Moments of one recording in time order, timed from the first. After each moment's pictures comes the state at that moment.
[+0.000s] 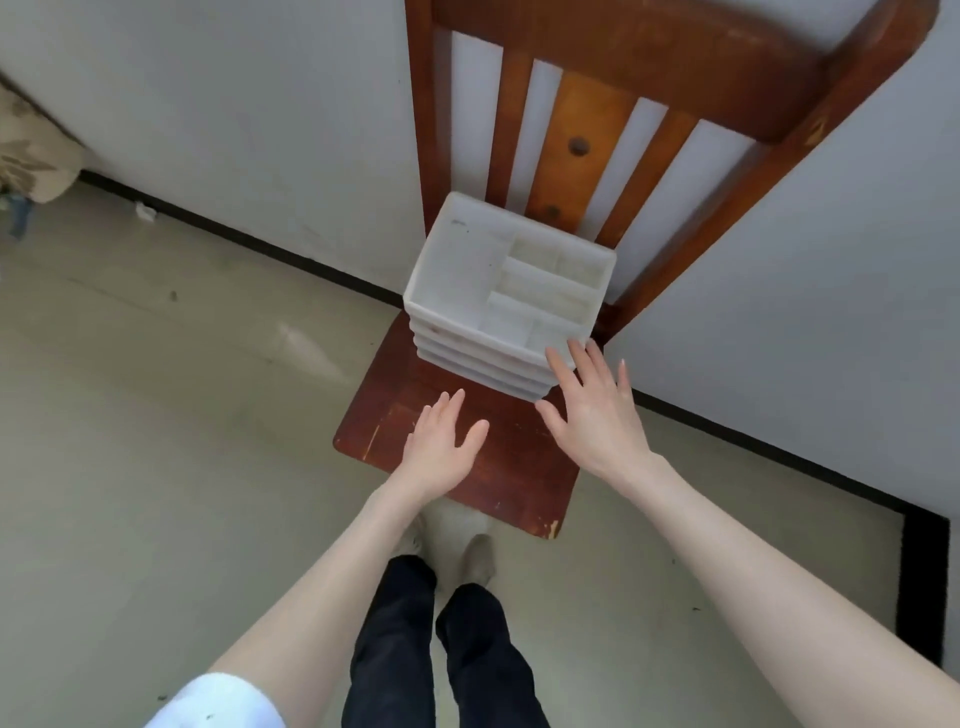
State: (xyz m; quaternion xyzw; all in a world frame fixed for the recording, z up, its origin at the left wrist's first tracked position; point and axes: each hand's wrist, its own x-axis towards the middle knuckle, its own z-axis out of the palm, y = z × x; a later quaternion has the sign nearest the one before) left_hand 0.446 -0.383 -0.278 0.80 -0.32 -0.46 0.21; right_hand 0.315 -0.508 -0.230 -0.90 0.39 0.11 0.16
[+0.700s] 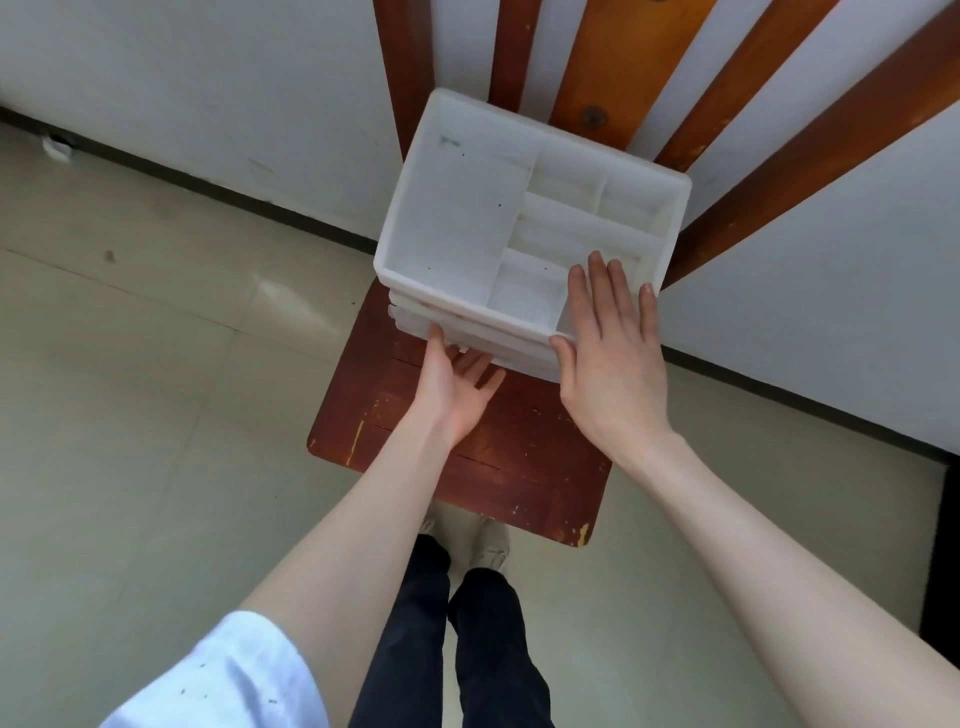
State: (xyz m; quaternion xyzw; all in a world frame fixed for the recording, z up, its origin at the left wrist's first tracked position) left_hand 0.487 -0.474 -0.385 0.43 0.29 -0.57 0.64; right_hand 0.362 -0.543 -0.324 -0.91 0.41 -0.01 0.06
